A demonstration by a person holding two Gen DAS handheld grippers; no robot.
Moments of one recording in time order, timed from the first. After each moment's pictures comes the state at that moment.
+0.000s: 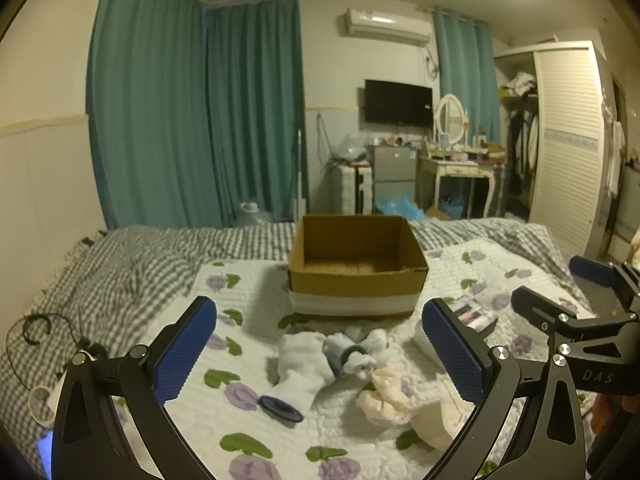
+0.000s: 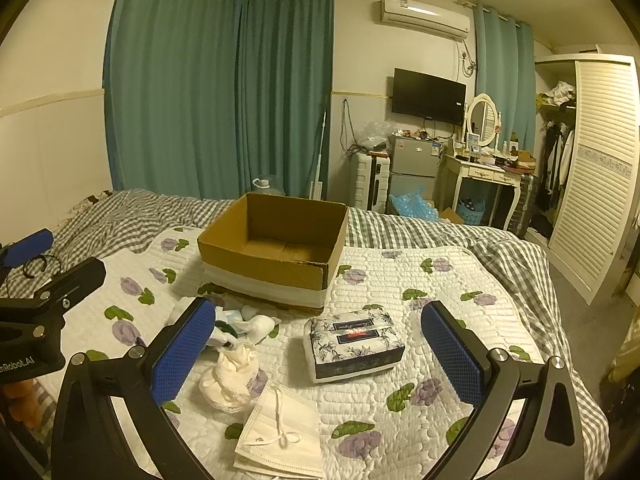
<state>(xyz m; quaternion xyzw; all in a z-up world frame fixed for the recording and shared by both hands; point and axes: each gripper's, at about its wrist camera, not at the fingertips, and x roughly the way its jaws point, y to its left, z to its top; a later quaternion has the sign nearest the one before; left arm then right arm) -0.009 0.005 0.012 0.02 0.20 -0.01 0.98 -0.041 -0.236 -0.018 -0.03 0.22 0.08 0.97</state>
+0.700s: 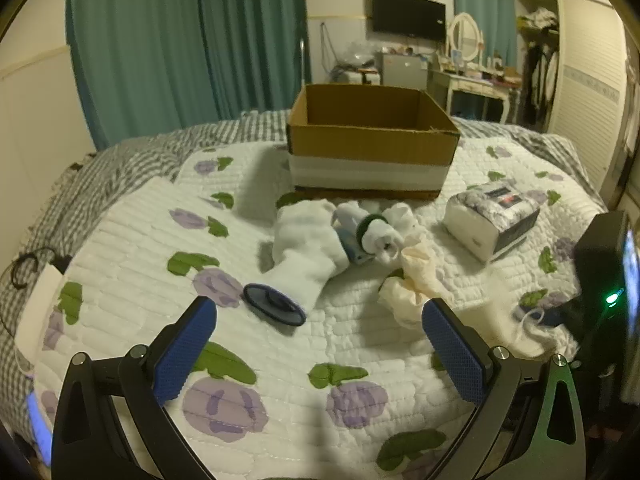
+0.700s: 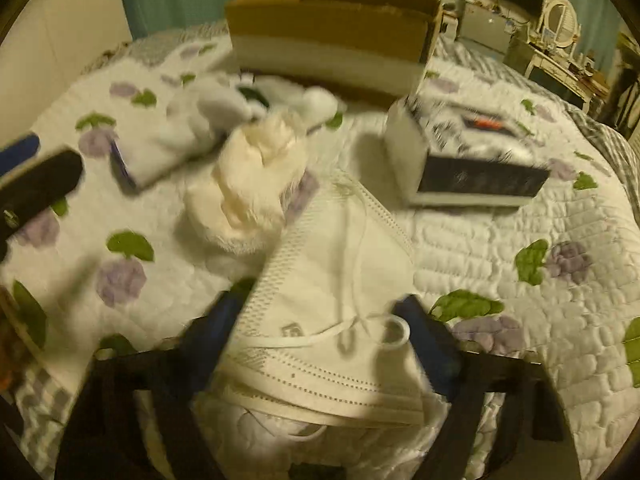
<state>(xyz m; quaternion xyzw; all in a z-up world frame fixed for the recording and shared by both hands) 0.013 0.003 -0.088 0.02 0.35 0.01 0.94 0.008 -0.190 -0.193 -0.09 0.48 0.15 0.86</state>
